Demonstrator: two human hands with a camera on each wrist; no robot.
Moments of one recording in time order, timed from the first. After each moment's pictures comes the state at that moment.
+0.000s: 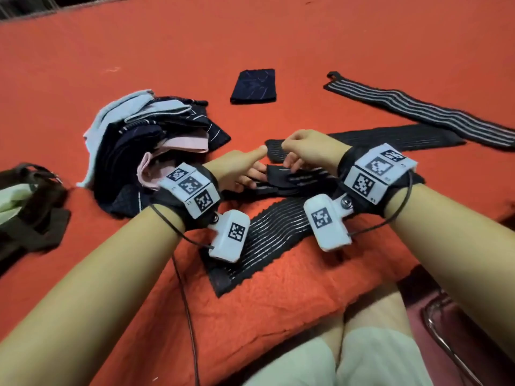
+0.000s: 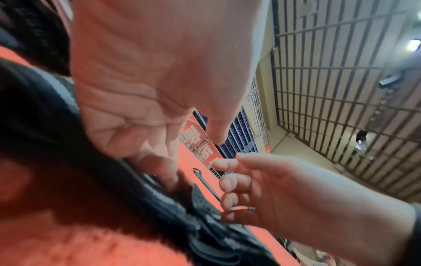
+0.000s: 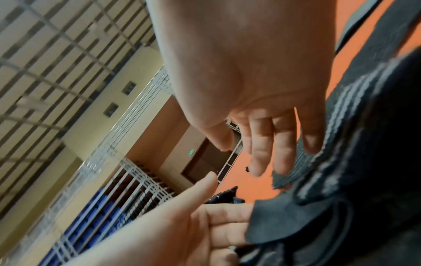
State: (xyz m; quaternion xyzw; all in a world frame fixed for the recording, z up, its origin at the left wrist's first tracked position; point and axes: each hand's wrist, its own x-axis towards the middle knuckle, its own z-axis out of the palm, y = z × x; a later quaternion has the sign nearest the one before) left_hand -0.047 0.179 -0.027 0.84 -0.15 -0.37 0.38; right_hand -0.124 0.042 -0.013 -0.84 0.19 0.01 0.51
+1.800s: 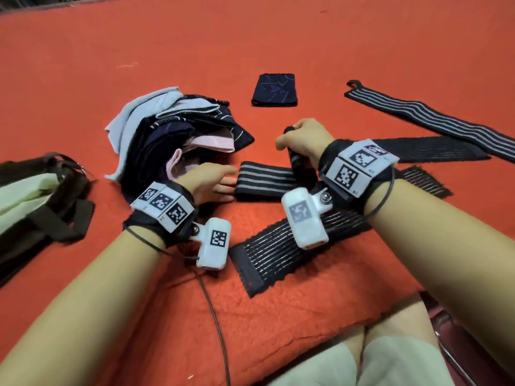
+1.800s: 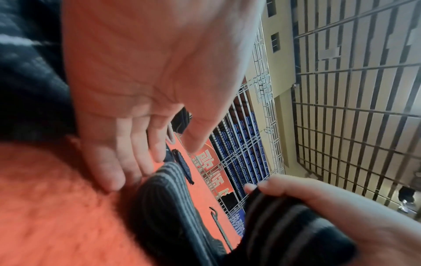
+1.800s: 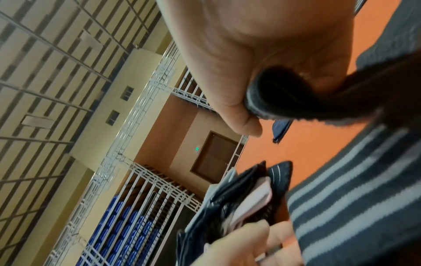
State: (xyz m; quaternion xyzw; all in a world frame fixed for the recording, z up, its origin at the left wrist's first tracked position) left_hand -0.017 0.262 -0.038 0.77 -0.05 -0.36 0.52; right_hand -0.079 0.093 0.003 -0.82 0.28 -0.07 0.50
